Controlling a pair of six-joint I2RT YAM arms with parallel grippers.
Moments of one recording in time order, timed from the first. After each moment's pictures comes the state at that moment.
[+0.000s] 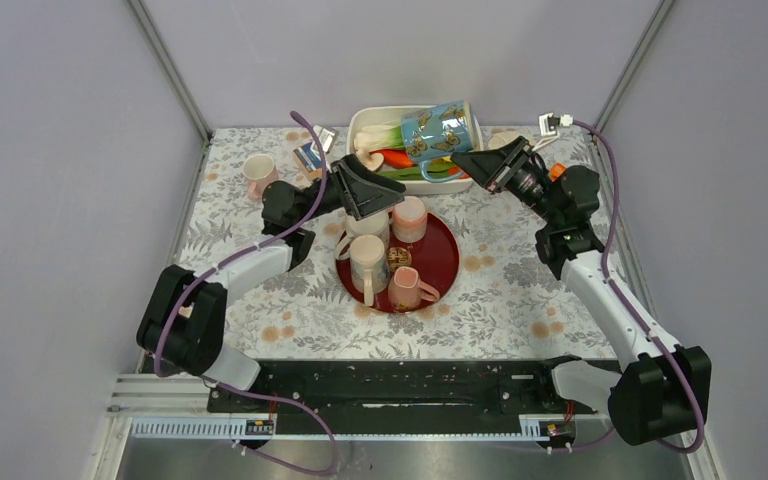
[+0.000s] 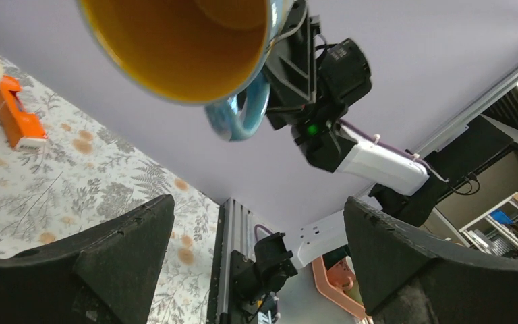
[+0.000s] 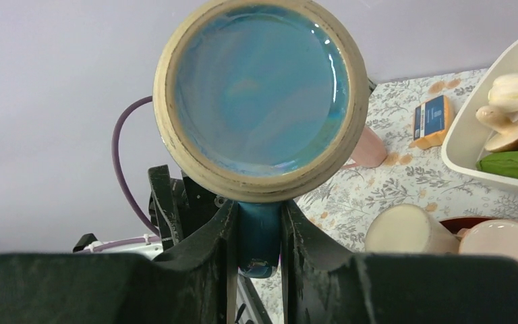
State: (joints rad) left arm -0.43 1.47 0.86 1.11 0.85 -1.16; right arm 0.23 1.16 0.94 0.52 -0.59 1.02
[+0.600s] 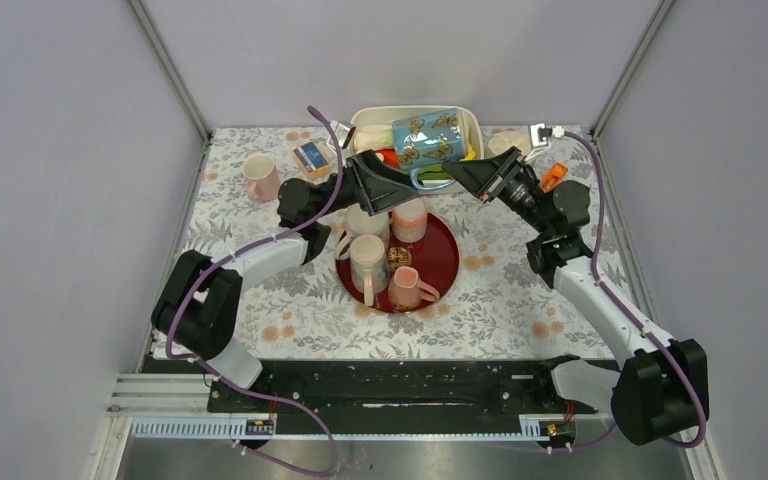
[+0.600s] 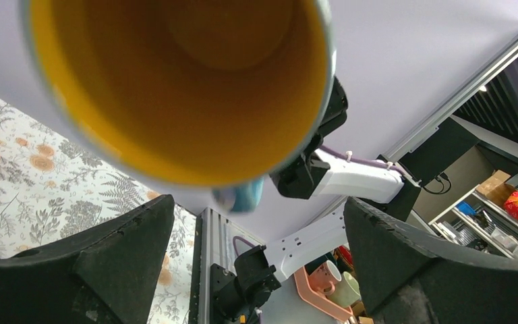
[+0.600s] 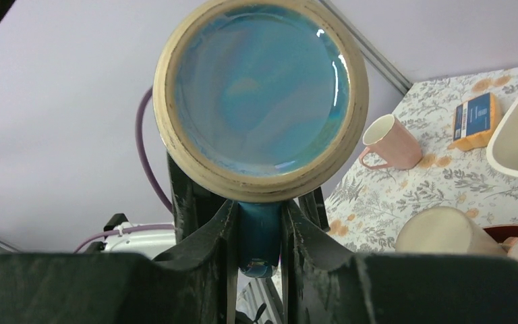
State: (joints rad) left arm -0.51 1.59 0.94 1.23 0.81 -1.25; right arm 0.27 1.16 0.82 0.74 -0.57 1.13
